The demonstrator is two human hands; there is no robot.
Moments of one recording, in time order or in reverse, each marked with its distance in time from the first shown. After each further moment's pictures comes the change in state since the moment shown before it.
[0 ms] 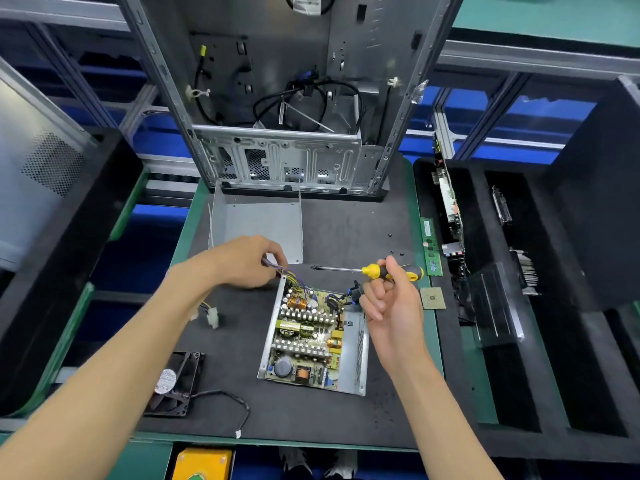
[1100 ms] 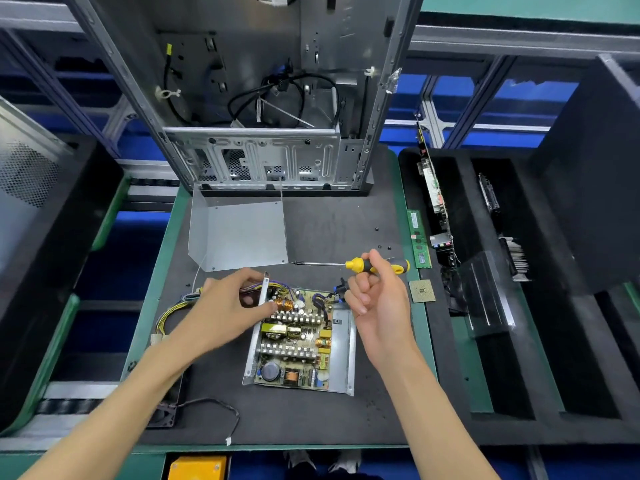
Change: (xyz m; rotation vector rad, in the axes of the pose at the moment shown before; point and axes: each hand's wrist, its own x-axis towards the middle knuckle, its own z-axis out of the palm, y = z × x) left_hand -0.024 -0.021 0.073 -0.349 0.315 0.001; right_hand 0.006 -0.003 -0.001 0.009 0.045 0.029
